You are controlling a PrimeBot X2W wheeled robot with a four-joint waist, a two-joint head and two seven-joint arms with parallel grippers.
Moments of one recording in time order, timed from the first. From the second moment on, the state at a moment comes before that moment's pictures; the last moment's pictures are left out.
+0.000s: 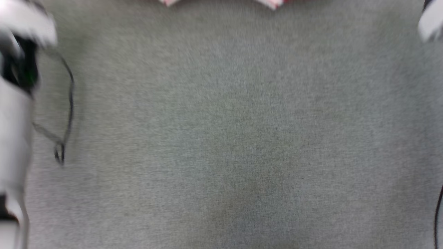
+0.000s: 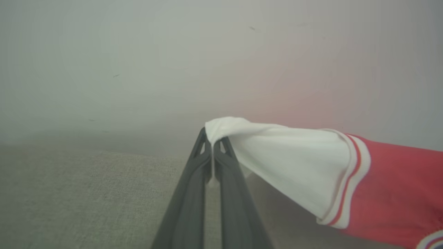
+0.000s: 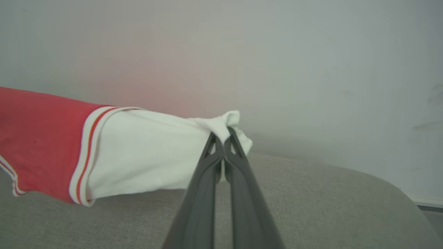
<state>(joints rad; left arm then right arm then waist) -1.14 0.46 -0.30 0.89 -0.76 -0.13 -0.25 -1.04 -0.37 0.15 0.51 0.34 0.13 0.11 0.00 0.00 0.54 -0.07</state>
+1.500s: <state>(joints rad) 0.27 0.54 -0.34 -0.05 -0.92 0.33 0.08 0.20 -0.18 -0.16 0.00 0.32 0.13 0.48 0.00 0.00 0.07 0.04</state>
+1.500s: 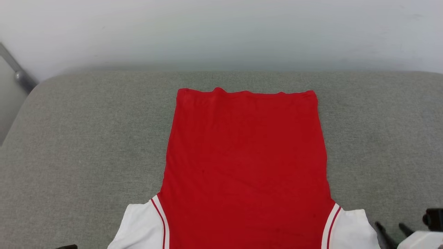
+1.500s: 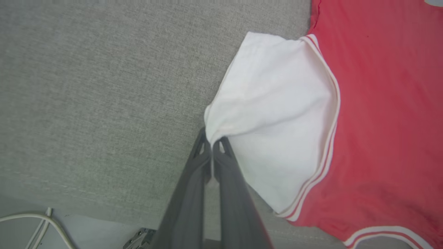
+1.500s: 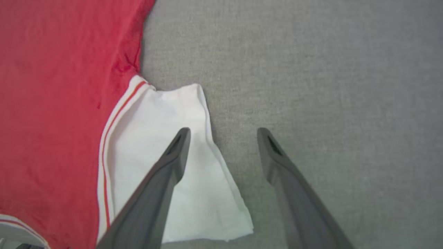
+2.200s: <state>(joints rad) -0.01 0.47 -0.42 -0.12 -0.81 0.27 0.01 -0.78 -0.31 -0.23 0.55 0.32 0.13 0.67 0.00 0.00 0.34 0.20</state>
